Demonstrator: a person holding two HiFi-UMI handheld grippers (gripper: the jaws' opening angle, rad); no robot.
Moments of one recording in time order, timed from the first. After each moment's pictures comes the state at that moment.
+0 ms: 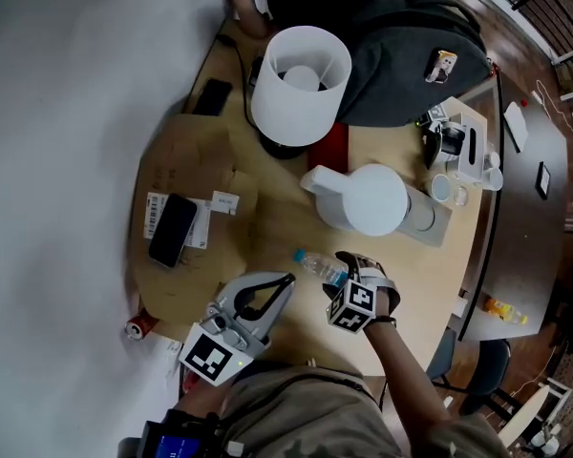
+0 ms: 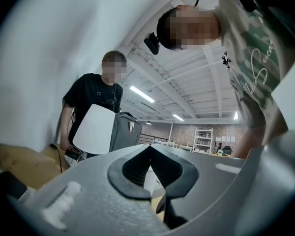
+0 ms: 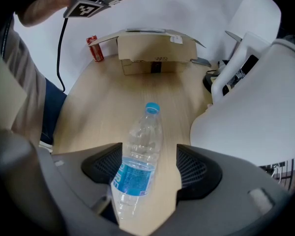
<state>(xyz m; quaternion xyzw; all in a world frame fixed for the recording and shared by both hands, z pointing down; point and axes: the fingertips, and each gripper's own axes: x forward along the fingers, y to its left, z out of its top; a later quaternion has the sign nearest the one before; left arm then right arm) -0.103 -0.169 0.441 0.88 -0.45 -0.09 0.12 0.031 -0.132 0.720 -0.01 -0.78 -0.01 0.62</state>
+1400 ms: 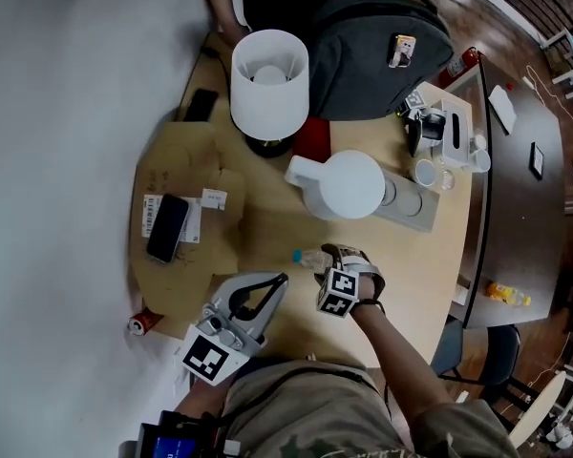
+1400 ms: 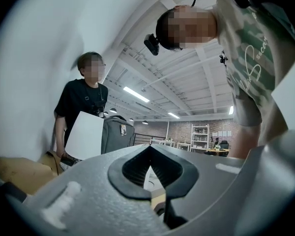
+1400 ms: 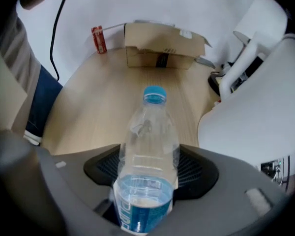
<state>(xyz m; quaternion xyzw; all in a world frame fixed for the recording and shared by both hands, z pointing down) -0.078 -0.149 0.417 0.89 -0.44 -0.07 0.09 0.036 -0.121 0.757 -0.01 -0.78 -0.04 0.62</state>
